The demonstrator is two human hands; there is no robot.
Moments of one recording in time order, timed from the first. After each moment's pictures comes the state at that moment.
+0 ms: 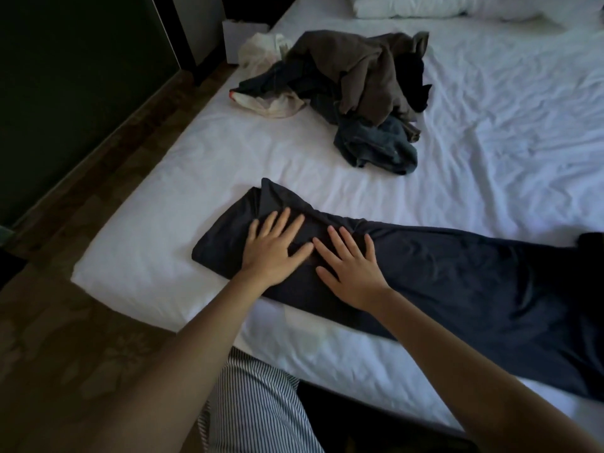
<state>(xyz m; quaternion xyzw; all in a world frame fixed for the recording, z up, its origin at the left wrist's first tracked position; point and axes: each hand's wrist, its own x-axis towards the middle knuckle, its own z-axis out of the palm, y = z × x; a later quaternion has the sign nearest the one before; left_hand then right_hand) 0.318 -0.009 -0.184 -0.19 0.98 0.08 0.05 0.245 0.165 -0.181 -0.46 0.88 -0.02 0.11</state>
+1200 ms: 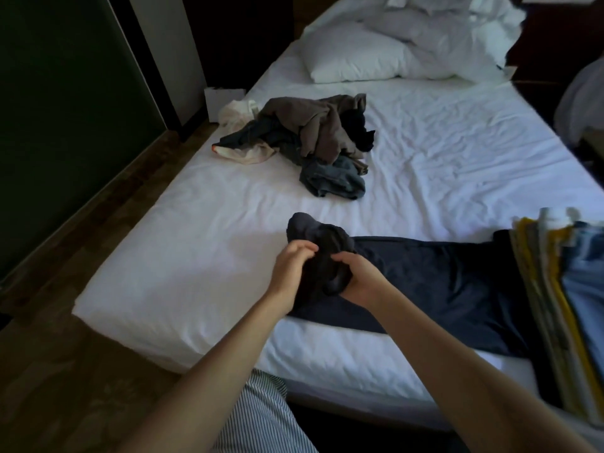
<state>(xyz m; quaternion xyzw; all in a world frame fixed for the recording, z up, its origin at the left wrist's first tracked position) 0.323 0.105 -0.097 -0.27 0.63 0.72 -0.10 0.257 0.214 -0.099 0.11 0.46 -0.75 0.46</state>
